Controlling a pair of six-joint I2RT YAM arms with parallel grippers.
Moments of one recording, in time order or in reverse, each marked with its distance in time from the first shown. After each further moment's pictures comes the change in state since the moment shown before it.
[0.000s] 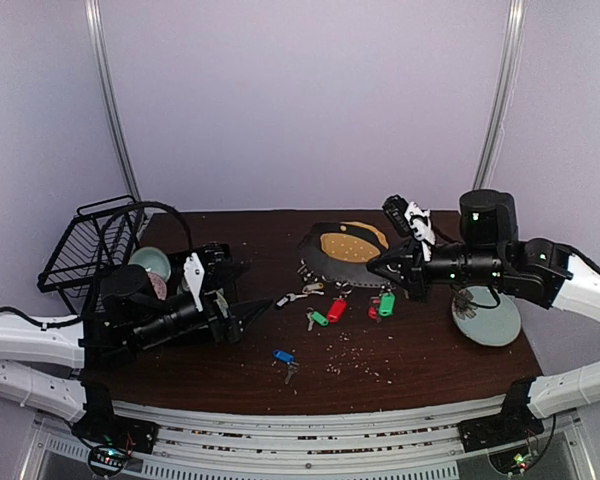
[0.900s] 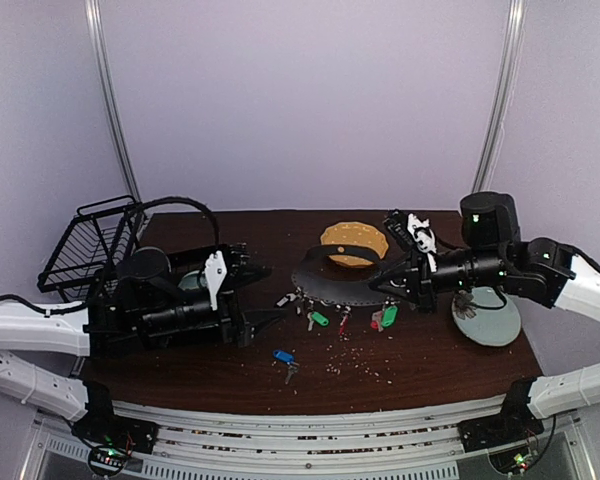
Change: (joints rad) left arm 0.000 0.085 0.132 -0.156 0.154 0.037; right arm -0.023 -0.016 -0.005 -0.076 -0.183 -0.072
